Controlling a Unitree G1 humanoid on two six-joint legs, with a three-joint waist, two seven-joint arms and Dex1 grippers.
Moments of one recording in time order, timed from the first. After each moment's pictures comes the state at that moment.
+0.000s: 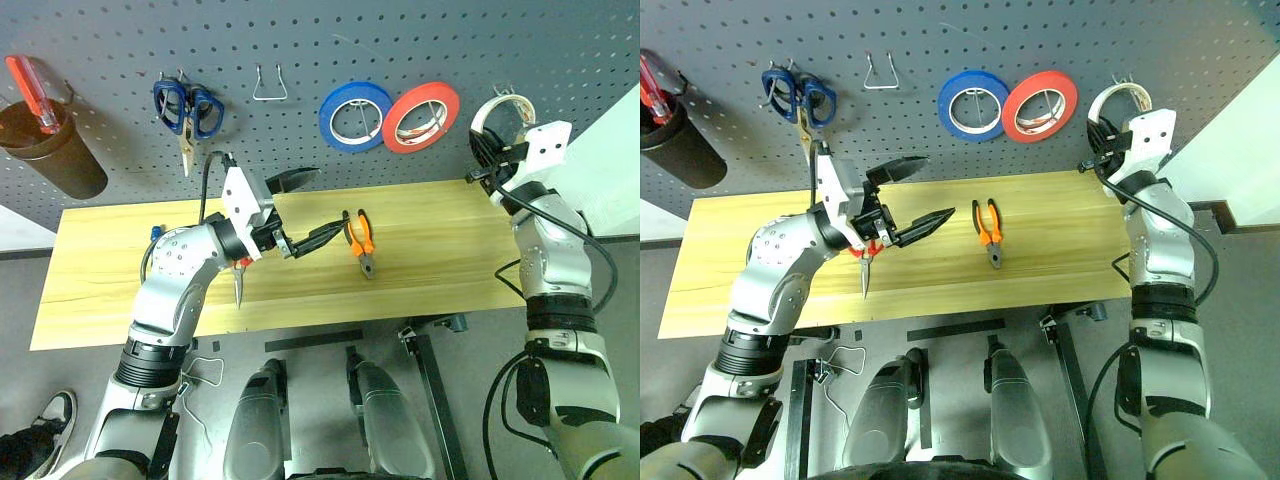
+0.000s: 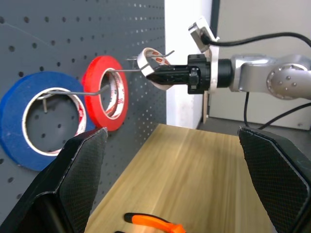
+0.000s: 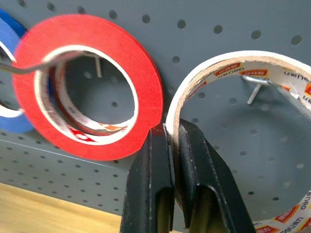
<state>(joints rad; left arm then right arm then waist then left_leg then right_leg) -0.49 0.39 -0.05 -0.20 -0.40 0.17 -0.84 -0.73 -0.48 -0.23 0.52 0.24 -0.10 0.50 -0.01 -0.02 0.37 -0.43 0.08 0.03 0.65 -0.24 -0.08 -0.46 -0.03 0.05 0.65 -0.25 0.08</state>
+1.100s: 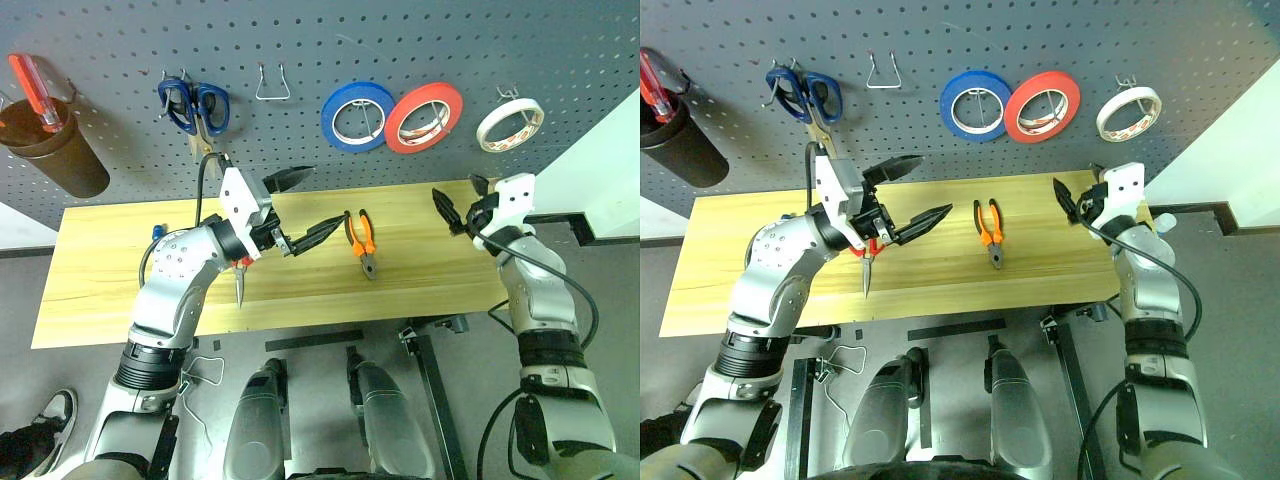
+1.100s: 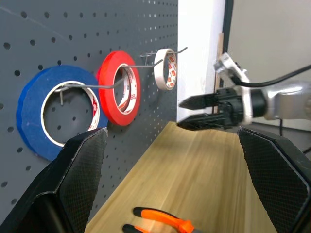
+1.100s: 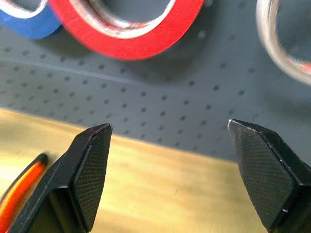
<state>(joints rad) -0.46 0.39 -0.05 -0.20 -0.39 0.16 -0.80 -0.43 -0.44 -0.21 0.27 0.26 0.06 0.52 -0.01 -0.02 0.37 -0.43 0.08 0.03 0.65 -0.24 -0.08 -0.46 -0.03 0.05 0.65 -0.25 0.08</state>
